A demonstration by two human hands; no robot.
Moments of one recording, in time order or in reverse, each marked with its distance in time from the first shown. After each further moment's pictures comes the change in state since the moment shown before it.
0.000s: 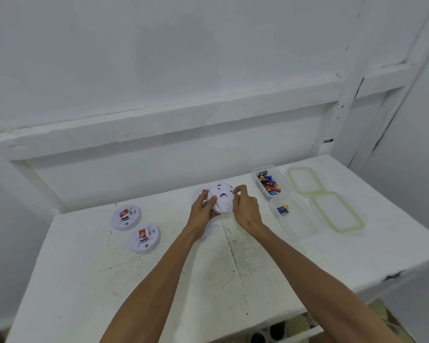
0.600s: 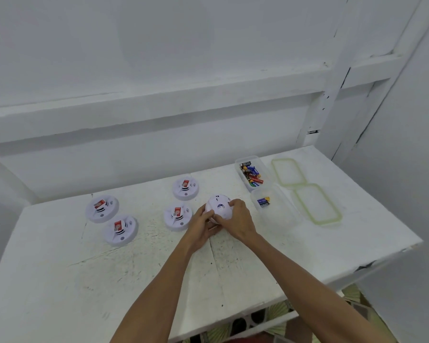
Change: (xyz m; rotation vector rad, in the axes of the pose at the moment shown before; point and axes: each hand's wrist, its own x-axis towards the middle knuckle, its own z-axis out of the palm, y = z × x) left_hand -0.007 -0.078 0.035 -0.132 -0.065 -0.302; right_hand -0.029 0.059 -0.011 -0.028 -0.157 0.124
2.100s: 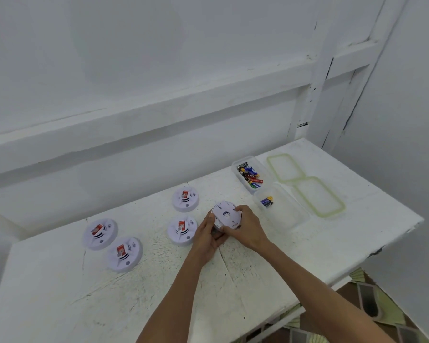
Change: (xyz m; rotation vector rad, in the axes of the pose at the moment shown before) left_hand 0.003 0.003 -0.008 -0.078 -0.016 -0.034; right_hand -0.002 0.008 0.008 0.121 0.043 0.048
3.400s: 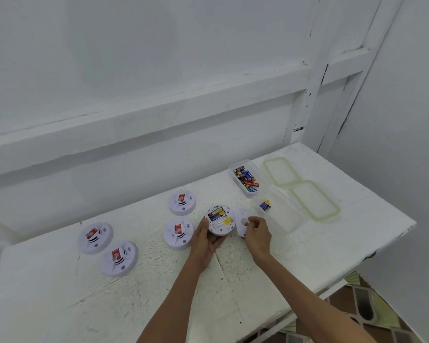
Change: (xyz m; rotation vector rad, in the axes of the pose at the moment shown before) left_hand 0.000 -0.006 0.002 -0.184 0.039 0.017; right_hand -0.014 0.011 -0.003 0.305 0.370 0.351
